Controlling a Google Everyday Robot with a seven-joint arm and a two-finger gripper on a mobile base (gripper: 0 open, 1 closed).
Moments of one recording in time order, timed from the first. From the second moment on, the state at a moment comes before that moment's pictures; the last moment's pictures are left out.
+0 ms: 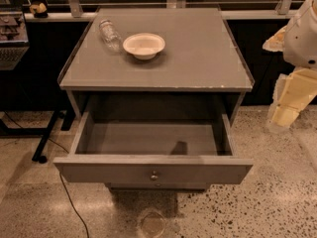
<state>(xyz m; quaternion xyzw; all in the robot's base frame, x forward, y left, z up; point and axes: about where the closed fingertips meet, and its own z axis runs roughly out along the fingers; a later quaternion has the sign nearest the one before) 0.438 -0.217 0.976 -0.60 0.78 -0.03 0.16</state>
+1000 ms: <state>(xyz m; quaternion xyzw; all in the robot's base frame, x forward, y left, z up) 0.422 -0.220 0.944 -0.56 0.81 0.00 0.18</state>
